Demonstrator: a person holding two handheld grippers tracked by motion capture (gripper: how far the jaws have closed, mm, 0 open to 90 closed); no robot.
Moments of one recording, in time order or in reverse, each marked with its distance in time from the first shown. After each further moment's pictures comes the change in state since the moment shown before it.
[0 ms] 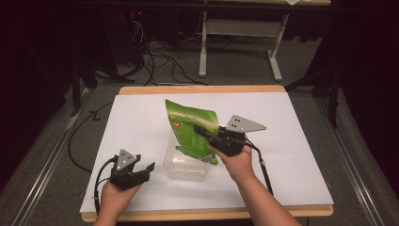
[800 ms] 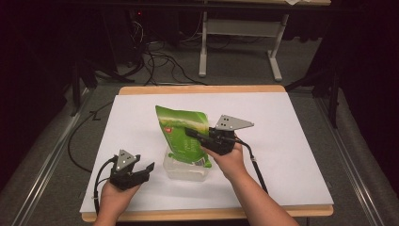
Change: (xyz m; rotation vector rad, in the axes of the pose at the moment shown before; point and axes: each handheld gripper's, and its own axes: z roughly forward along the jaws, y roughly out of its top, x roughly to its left) left arm 0.000 0.000 0.000 0.000 0.004 -0.002; right arm -0.005 -0.012 0.024 0.038 0.083 0.023
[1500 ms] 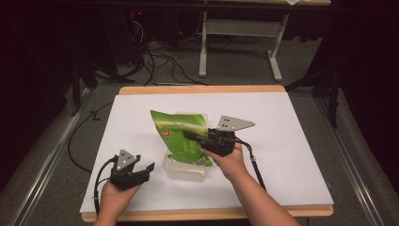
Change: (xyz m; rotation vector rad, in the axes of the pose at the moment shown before) left arm 0.000 -0.001 0.001 0.005 0.002 0.001; right arm 0.002 0.003 -0.003 -0.027 0.097 -0.006
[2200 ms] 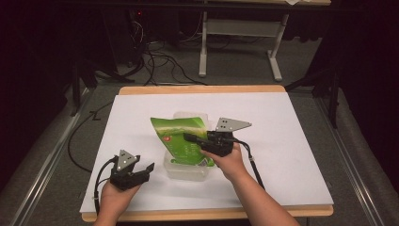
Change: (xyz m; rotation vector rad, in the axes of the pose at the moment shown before) left arm 0.000 0.000 0.000 0.004 0.006 -0.001; right arm -0.013 -0.020 0.006 0.039 0.013 0.030
